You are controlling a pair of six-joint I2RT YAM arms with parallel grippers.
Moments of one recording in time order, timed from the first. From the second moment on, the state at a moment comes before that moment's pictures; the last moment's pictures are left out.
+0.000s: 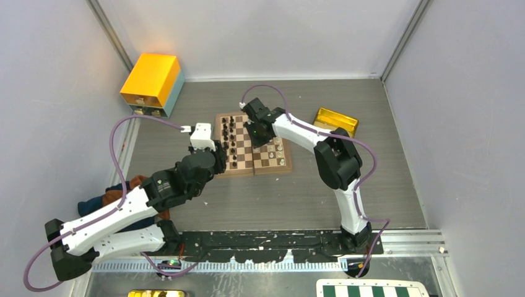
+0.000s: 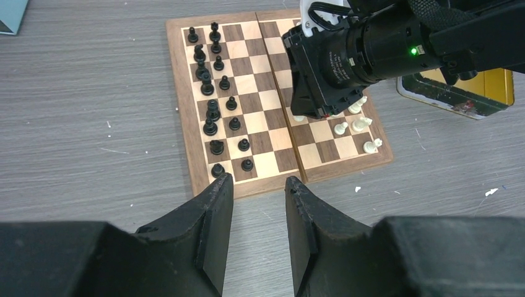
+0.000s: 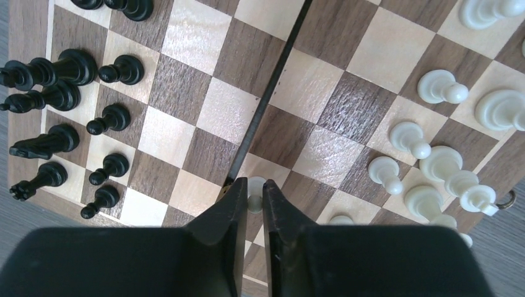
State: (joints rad) left arm -1.01 0.89 0.88 -0.46 -0.72 -0.51; right arm 0.71 2.10 1.68 -0.63 0.01 0.24
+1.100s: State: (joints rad) left arm -1.01 0.88 0.88 -0.46 -0.73 -0.50; right arm 0.77 1.74 1.41 -0.68 0.12 0.27
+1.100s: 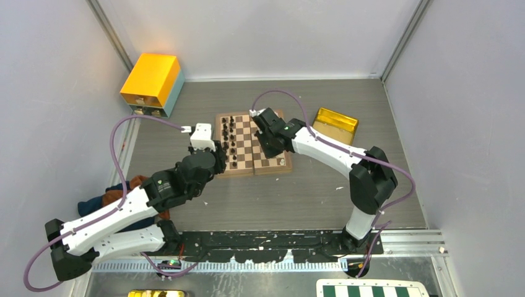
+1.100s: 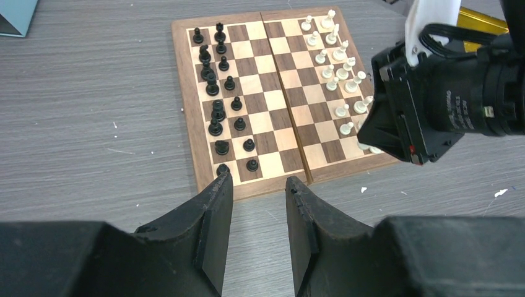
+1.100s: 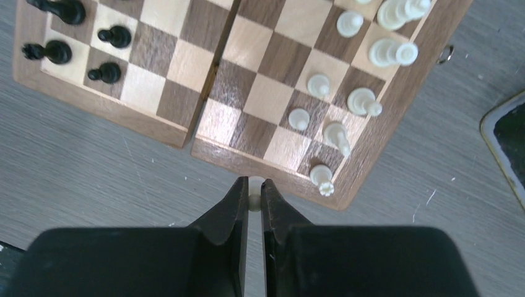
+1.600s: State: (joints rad) left arm -1.01 0.90 0.88 -0.46 -0.73 -0.50; right arm 0.78 1.71 1.21 -0.58 0.17 0.29
